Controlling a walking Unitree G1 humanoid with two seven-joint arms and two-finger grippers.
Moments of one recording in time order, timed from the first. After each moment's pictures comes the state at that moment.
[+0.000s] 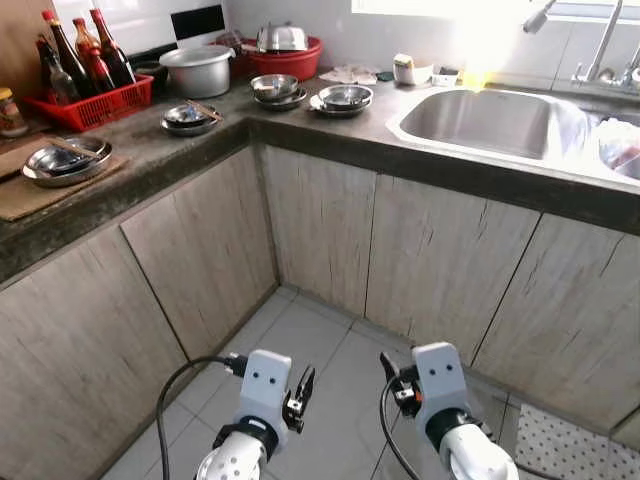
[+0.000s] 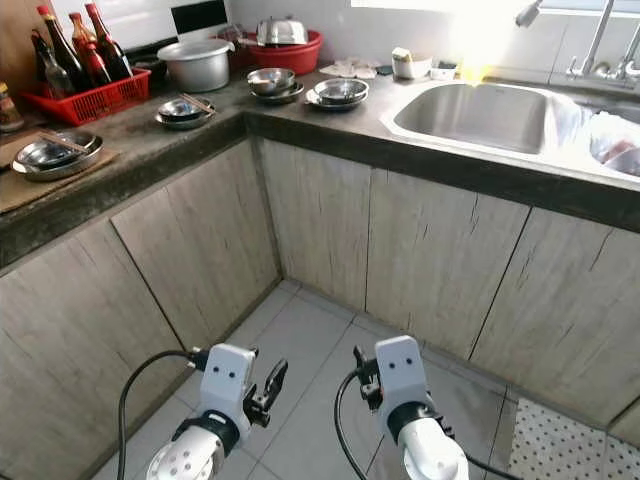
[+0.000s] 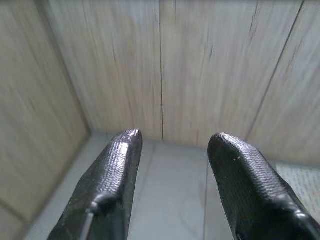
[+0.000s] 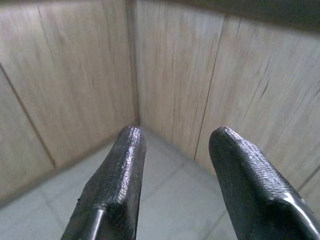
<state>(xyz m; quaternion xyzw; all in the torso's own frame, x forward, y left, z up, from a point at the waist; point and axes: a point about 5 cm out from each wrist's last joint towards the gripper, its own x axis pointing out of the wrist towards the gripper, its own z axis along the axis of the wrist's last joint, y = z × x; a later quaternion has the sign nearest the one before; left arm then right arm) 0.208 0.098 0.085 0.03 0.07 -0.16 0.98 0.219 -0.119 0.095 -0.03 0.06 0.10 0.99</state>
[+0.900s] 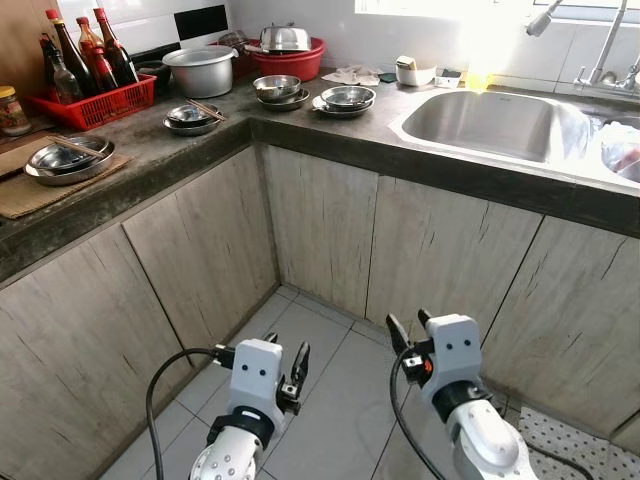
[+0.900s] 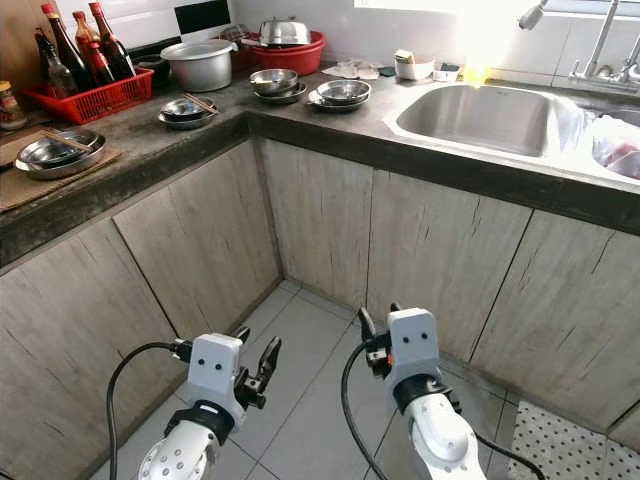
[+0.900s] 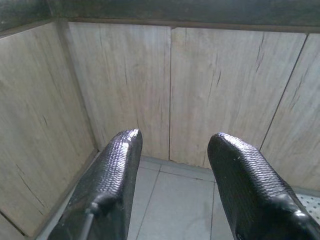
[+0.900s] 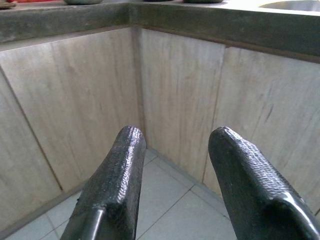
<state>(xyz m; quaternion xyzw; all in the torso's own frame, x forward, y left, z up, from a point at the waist) 0.210 0.100 0.092 0.02 0.04 -0.14 0.99 0.227 -0.118 0.107 -0.01 0.02 0.12 0.99</state>
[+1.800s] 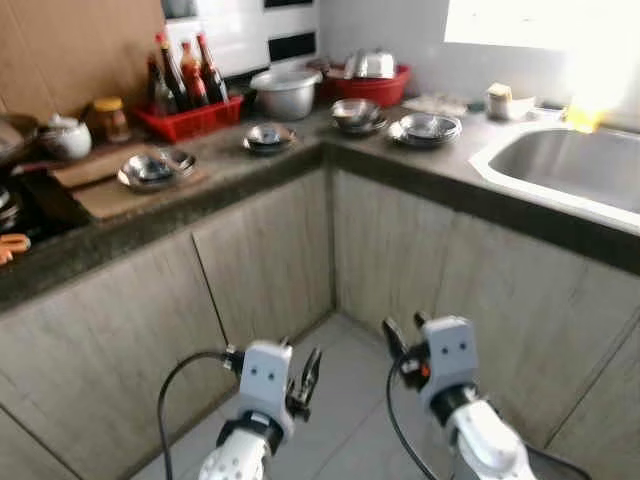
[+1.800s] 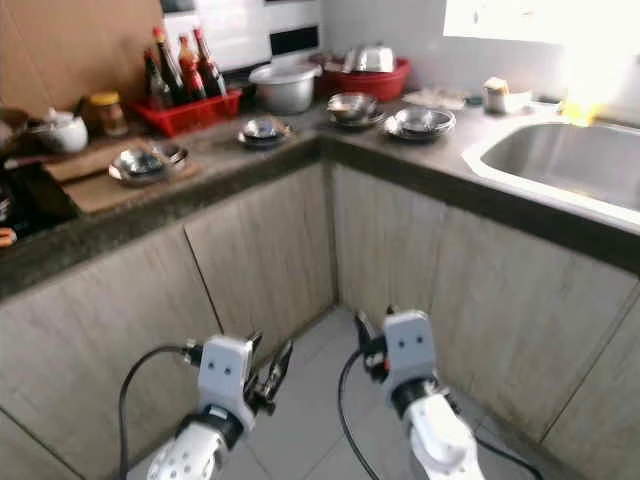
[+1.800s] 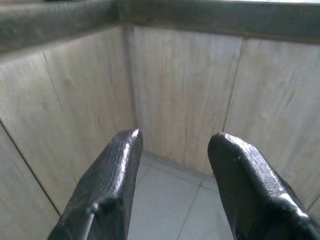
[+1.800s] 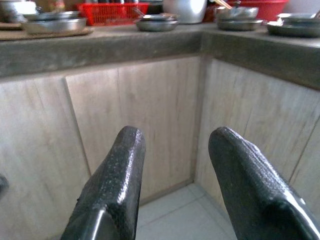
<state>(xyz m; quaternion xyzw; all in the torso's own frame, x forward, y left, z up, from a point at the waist) 0.210 0.106 0.084 0.02 0.06 -0.14 0.99 0.233 -0.103 0.116 -0.01 0.00 0.15 0.99</state>
